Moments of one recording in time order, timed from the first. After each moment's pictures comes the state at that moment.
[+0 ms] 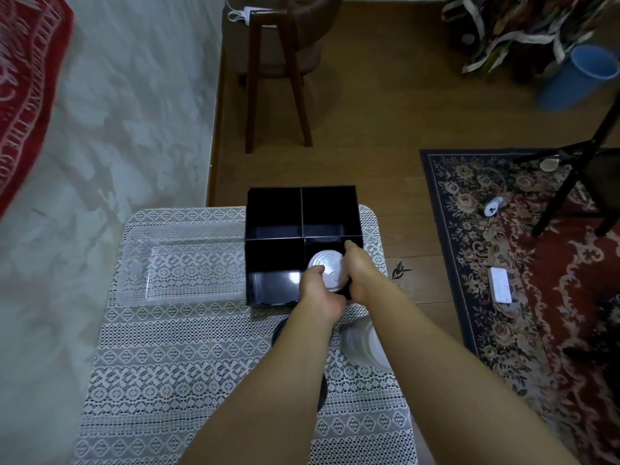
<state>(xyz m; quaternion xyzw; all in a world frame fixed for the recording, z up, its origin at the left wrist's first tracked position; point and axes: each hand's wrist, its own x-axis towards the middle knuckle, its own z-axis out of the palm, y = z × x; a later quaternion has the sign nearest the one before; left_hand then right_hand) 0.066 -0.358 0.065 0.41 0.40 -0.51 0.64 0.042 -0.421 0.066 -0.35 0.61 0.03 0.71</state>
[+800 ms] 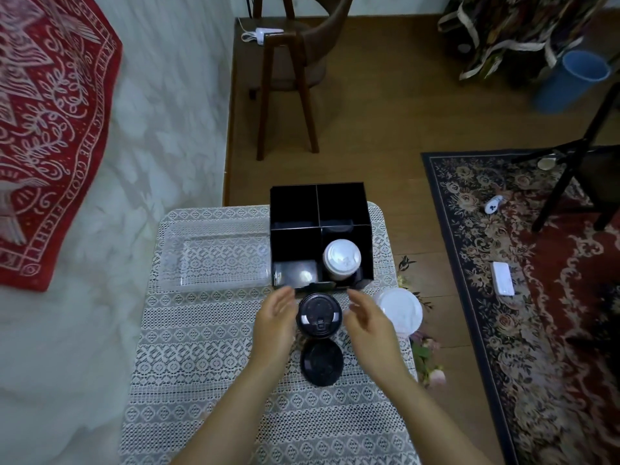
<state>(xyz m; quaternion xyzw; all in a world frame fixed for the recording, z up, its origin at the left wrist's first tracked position) 0.060 -0.201 0.125 0.76 -0.03 -0.38 0.53 -0.059 -0.293 0.116 -0.67 0.47 -0.07 0.57</state>
